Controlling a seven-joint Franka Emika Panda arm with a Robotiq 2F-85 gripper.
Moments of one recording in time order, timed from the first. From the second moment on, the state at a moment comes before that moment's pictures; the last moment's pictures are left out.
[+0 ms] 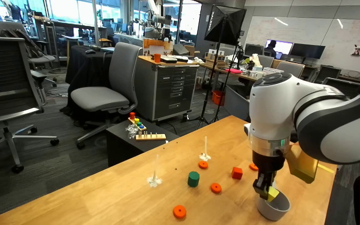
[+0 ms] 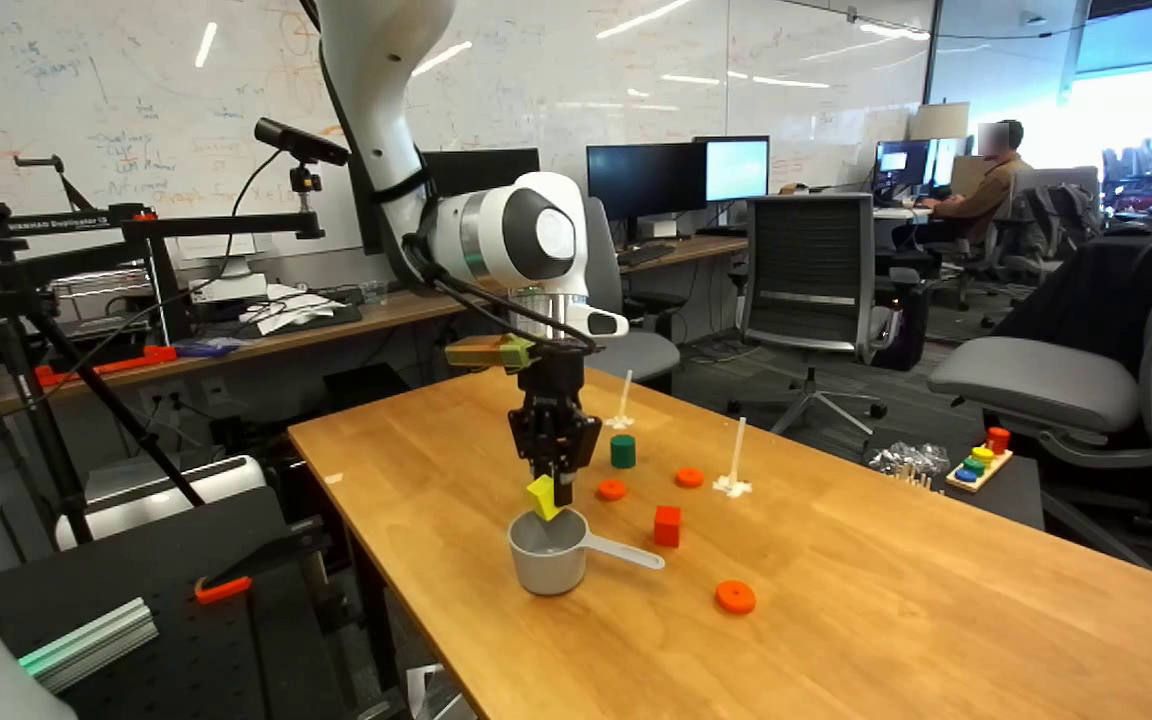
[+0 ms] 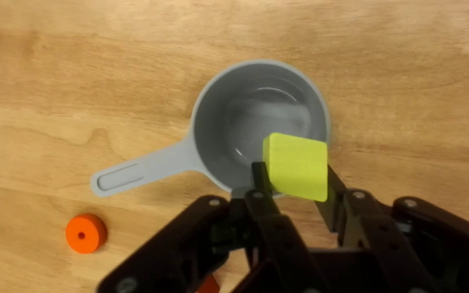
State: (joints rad) arm 0.29 0.52 -0.01 -2.23 -0.31 2.46 0.37
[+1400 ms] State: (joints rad) arm 0.28 0.61 -0.03 -1.94 -0.37 2.30 0.23
